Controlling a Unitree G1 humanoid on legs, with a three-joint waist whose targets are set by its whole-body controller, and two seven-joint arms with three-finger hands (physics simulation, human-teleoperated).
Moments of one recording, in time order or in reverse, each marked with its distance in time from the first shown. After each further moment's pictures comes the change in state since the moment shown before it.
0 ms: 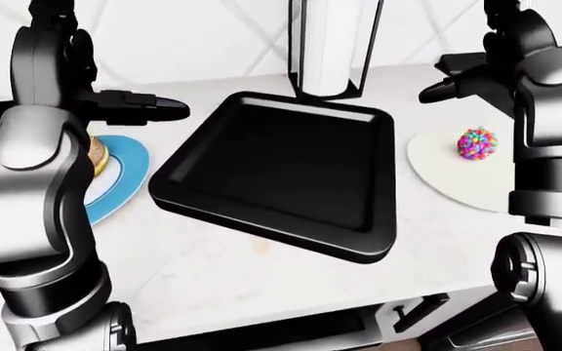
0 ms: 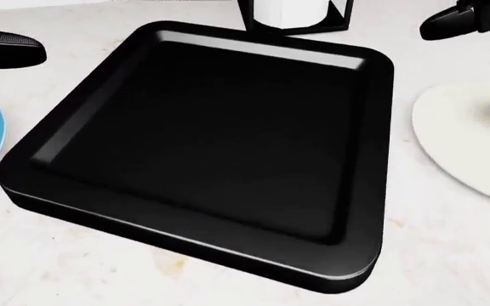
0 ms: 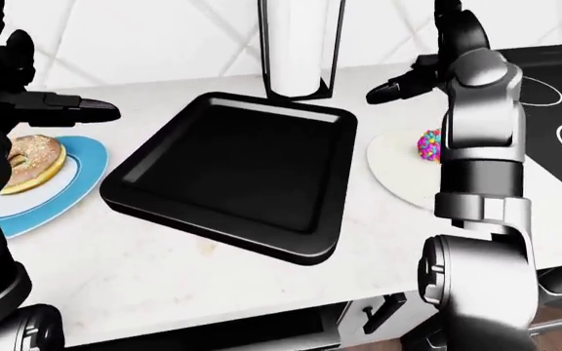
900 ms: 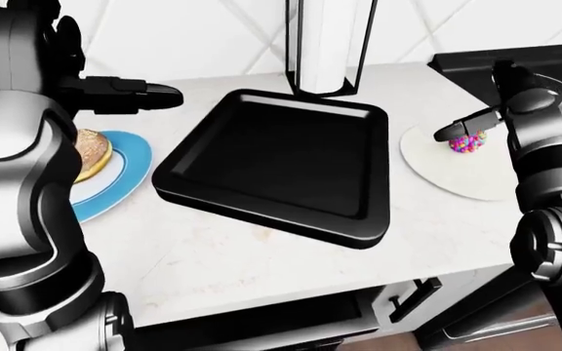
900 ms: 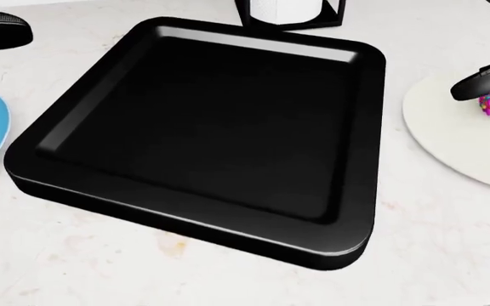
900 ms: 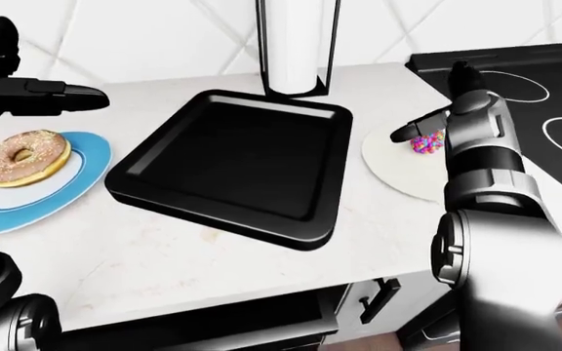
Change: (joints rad) left arm -0.057 0.020 0.016 -0.037 -0.027 0.096 0.021; right arm -0.160 -0.063 0.047 0.694 -0.226 -0.206 -0.150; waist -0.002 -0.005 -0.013
